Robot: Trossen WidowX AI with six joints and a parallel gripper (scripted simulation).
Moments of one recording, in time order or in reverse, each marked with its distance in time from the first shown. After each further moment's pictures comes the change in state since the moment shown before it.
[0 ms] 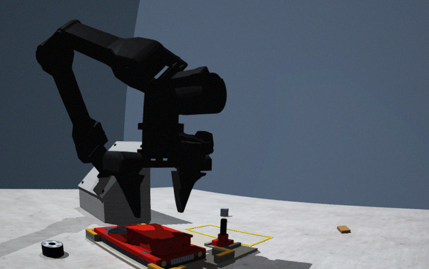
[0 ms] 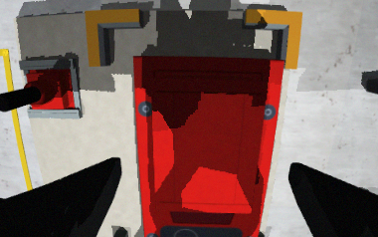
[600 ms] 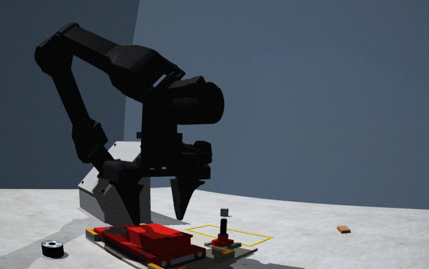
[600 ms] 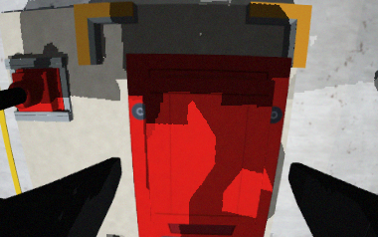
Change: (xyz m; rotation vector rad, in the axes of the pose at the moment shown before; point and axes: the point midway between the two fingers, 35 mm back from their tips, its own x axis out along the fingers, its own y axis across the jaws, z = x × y) arm 0.014 -0.001 -0.002 0.000 0.000 -0.001
